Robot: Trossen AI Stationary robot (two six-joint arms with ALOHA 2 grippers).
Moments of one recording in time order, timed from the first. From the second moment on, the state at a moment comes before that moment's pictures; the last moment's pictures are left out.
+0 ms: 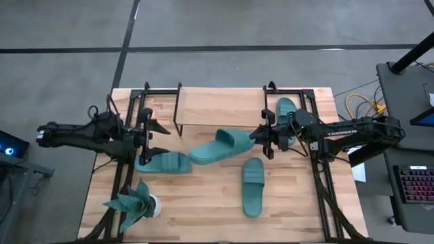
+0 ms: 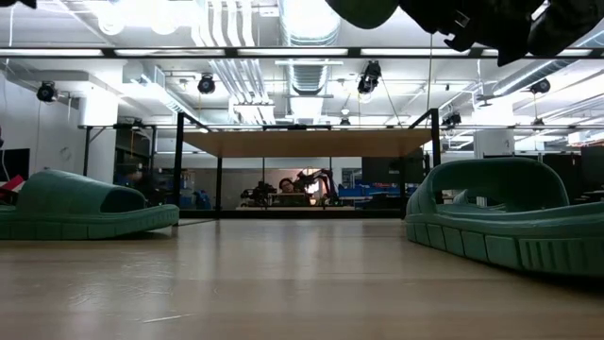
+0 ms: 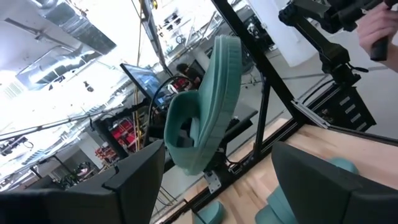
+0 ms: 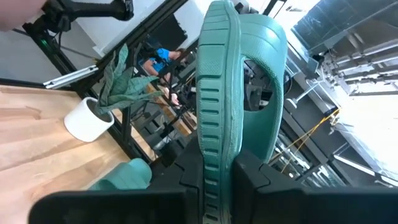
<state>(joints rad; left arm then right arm) -0.05 0.56 0.59 0.12 0.18 0.64 -0.15 1.12 0.49 0.81 -0.47 -0.80</state>
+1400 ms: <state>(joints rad) -0.05 1.03 0.75 0.48 0.27 0.66 -0.17 1.12 0.49 0.78 -0.42 -0.79</state>
